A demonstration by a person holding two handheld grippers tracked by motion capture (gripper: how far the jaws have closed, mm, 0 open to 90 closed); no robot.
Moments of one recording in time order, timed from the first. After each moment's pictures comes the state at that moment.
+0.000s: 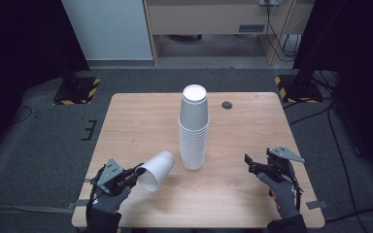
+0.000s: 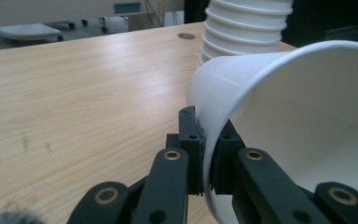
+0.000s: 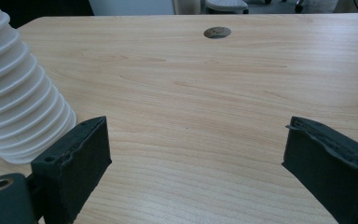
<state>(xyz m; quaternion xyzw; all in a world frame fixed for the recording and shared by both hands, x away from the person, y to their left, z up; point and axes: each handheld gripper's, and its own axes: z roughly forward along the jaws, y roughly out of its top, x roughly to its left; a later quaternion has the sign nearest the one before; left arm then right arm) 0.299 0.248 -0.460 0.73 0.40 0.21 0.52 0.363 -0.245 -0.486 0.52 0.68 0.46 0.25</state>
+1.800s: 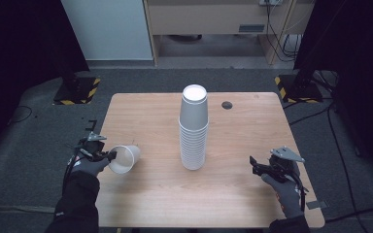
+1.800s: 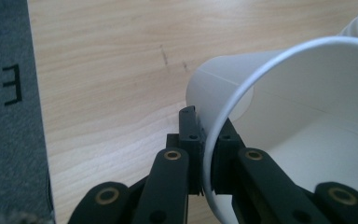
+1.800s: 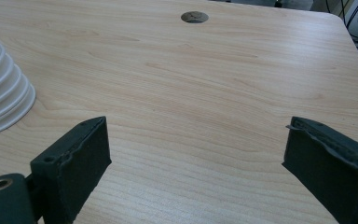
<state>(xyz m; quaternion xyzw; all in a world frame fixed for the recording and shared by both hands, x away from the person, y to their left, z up) 0.367 0.307 -0.417 0.77 0.55 0.17 0.27 0.363 -0.255 -0.489 0.52 0.70 0.40 0.29</state>
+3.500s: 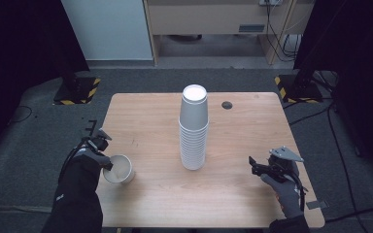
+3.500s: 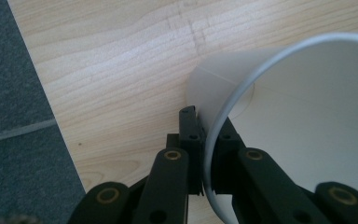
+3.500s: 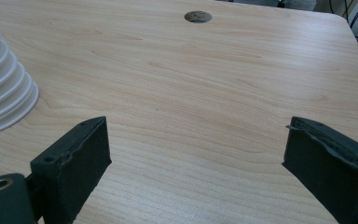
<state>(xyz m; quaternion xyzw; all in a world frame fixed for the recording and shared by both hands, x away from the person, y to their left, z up) 0.386 0.301 -0.412 0.80 0.59 0.03 0.10 0.363 -0.253 -0.489 0.51 0.70 0.40 0.28</state>
